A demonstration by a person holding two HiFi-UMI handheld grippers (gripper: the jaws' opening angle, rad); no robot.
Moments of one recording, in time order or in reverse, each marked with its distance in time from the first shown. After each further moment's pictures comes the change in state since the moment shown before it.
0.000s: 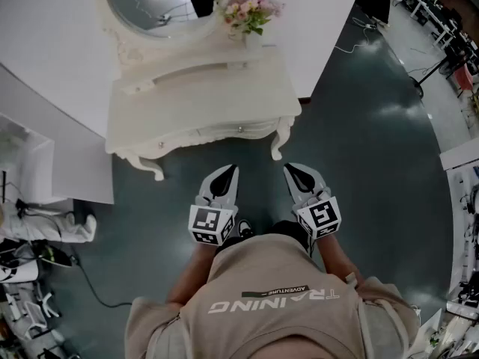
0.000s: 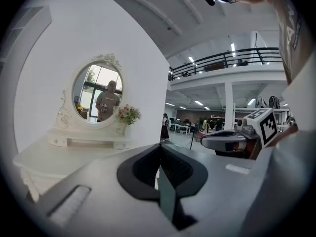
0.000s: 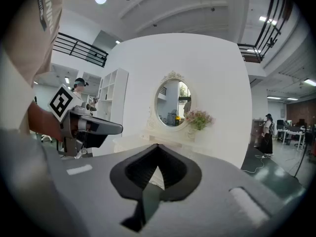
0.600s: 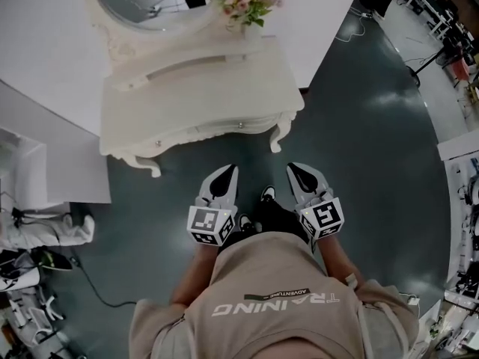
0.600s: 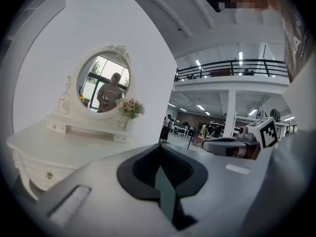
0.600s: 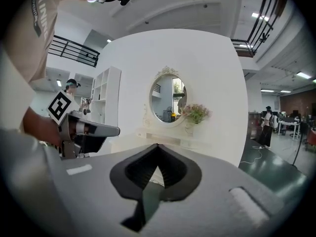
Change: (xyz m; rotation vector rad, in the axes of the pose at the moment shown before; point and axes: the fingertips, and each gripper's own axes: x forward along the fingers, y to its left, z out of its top) left arm 0.009 0.035 -0.018 -0.107 0.007 -0.006; right arm 0.026 -0.001 -0.015 0.078 0.018 -0.036
